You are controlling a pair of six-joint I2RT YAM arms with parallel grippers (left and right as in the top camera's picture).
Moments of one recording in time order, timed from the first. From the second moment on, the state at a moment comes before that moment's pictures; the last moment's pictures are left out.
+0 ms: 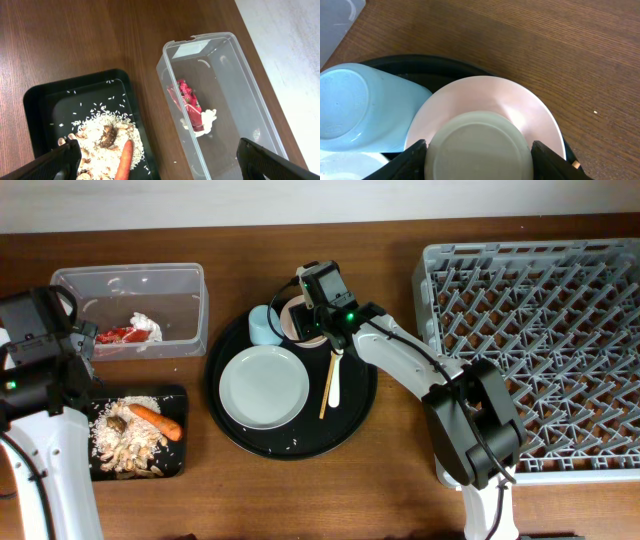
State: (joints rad) left arm 0.31 1.33 1.40 -0.98 -0.40 -0.92; right arm 0.54 2.12 1.58 -0.30 0.00 0.13
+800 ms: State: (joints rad) left arm 0.31 1.33 1.40 -0.98 -0.40 -0.92; right arm 0.01 1.73 1.58 -0.46 0.01 0.12
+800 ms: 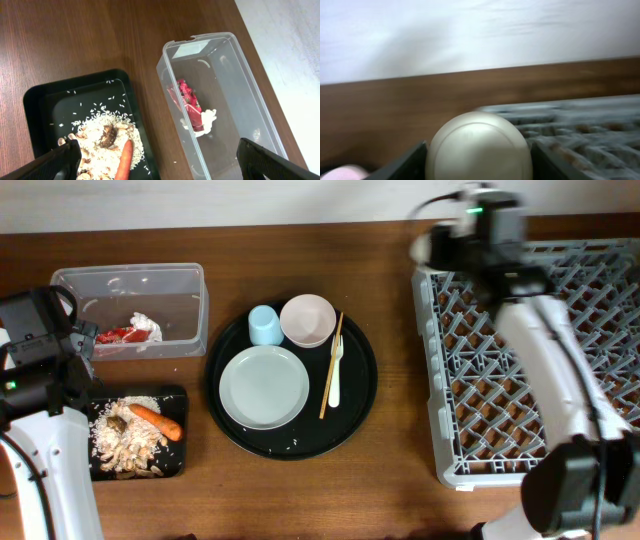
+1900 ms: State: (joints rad) left arm 0.31 1.33 1.40 -0.98 -0.40 -0.92; right arm -0.39 1.69 1.59 -0.62 -0.37 0.05
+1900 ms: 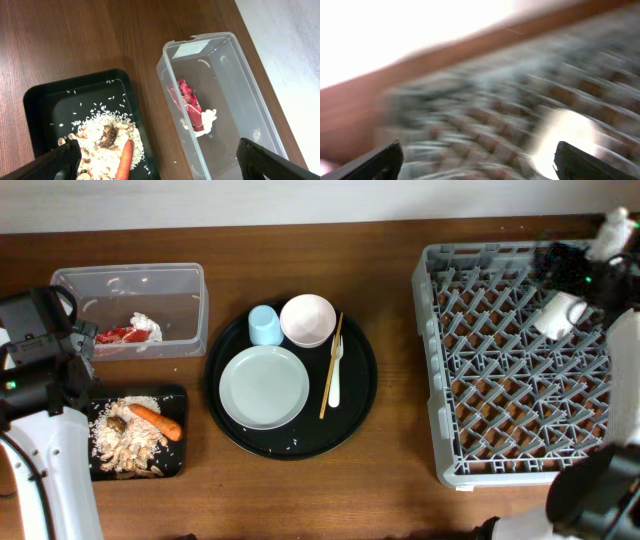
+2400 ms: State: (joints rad) left arm 0.31 1.33 1.40 -0.98 -0.40 -0.92; right arm 0.63 1.89 1.60 -0.29 -0.06 0.18
